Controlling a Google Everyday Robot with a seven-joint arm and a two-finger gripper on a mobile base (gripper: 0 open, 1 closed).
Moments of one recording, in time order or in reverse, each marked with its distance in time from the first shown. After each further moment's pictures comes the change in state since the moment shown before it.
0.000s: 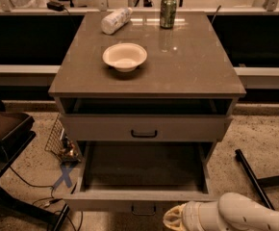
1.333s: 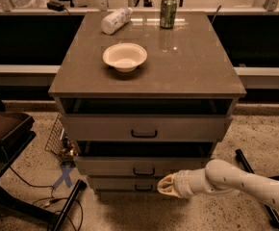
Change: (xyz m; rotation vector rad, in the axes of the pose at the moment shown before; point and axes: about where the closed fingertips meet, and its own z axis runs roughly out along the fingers) arm 0.019 -0.116 0.041 0.021 -0.046 -0.037
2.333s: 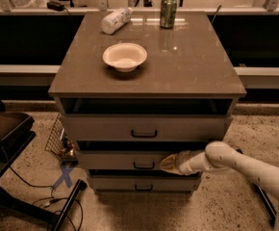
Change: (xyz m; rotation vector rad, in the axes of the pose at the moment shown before) arm 0.031 -0.094 0.009 0.065 -0.027 0.028
